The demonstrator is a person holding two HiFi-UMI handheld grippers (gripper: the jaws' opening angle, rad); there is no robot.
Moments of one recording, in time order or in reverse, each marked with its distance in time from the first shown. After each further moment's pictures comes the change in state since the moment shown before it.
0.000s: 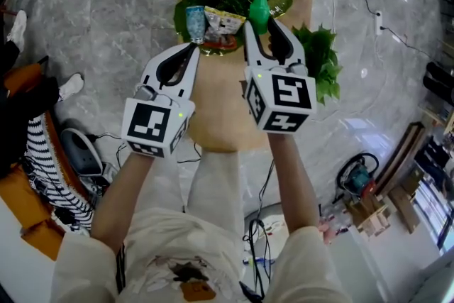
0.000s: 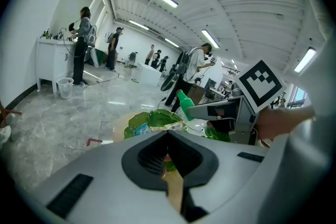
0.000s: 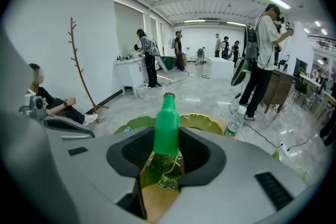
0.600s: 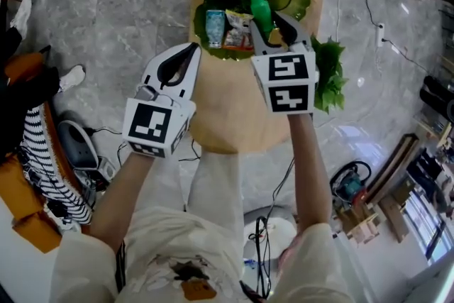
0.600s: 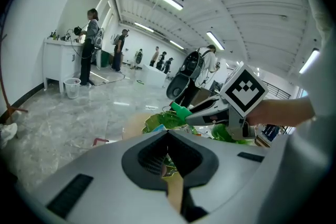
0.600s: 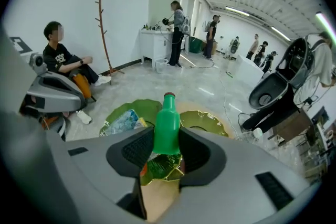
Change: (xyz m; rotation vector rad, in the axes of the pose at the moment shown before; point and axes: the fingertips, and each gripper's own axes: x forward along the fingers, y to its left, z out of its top) left arm -0.017 0.034 0.000 -0.029 -0.019 0.048; right arm 0.043 0.023 -0.008 -0.365 0.251 0.104
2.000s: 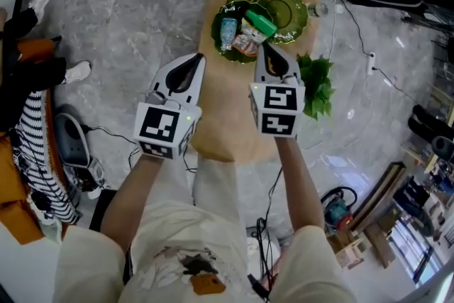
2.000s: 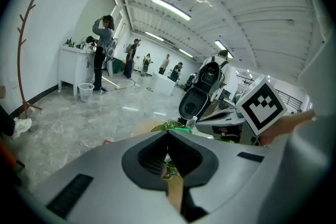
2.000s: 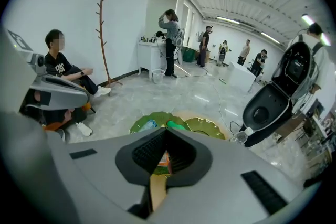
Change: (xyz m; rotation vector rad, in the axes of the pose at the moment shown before) left arm -0.070 -0.013 0.030 -0.062 -0.087 0.102; right arm -0.072 0.039 0.016 0.049 -0.108 -0.049
